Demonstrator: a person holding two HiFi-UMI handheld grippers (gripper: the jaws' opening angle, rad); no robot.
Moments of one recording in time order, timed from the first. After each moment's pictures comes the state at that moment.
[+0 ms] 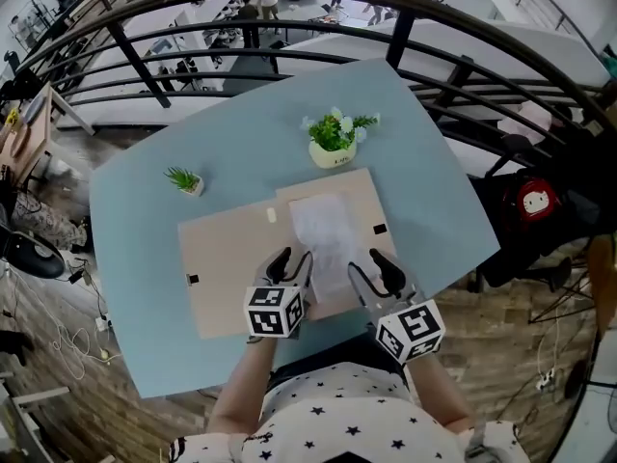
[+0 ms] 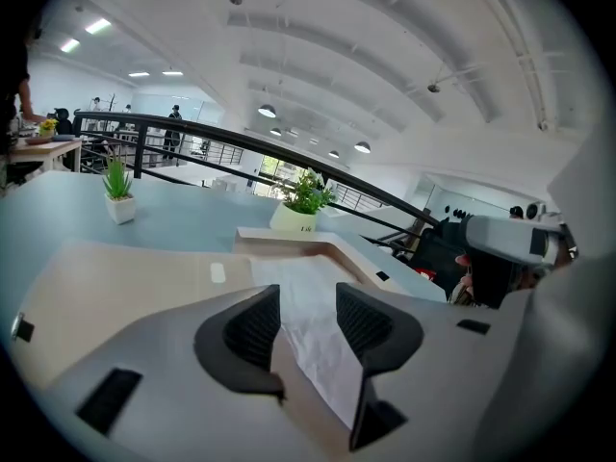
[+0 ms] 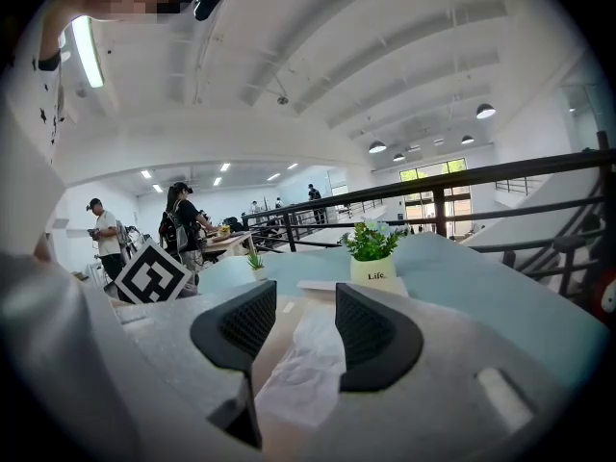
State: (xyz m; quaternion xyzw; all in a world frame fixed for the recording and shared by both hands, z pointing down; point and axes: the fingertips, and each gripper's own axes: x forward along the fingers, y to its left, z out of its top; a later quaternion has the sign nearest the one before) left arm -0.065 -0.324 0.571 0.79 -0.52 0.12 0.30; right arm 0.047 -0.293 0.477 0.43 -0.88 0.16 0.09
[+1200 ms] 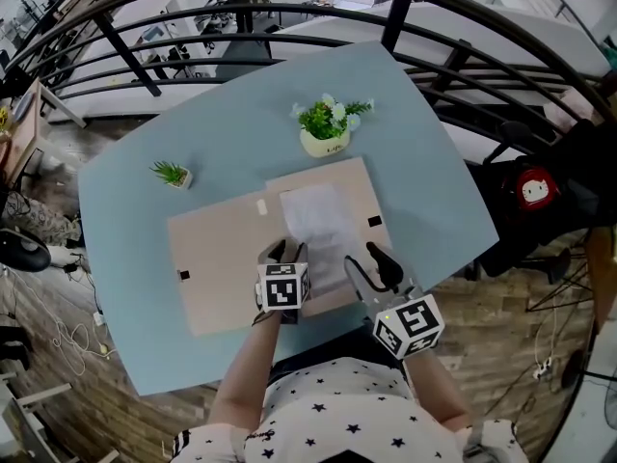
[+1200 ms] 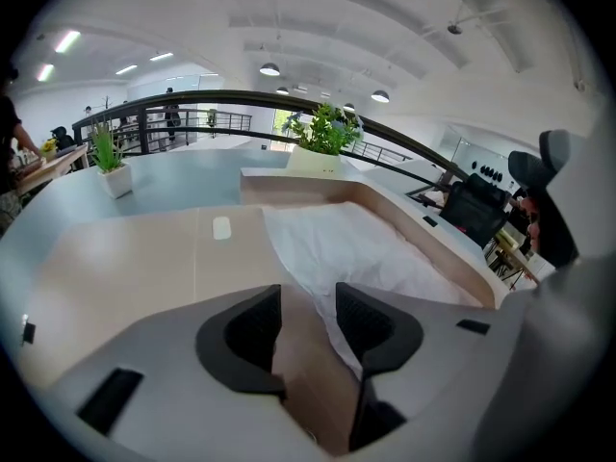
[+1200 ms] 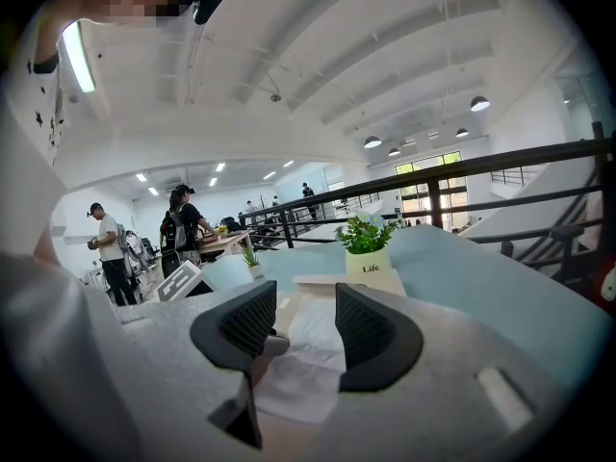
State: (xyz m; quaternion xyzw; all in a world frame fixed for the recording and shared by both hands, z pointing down) left arm -0.058 -0.337 0.646 0.73 -0.53 0.27 0.33; right arm 0.060 -0.297 0.489 0.43 -0.88 0.18 0.09
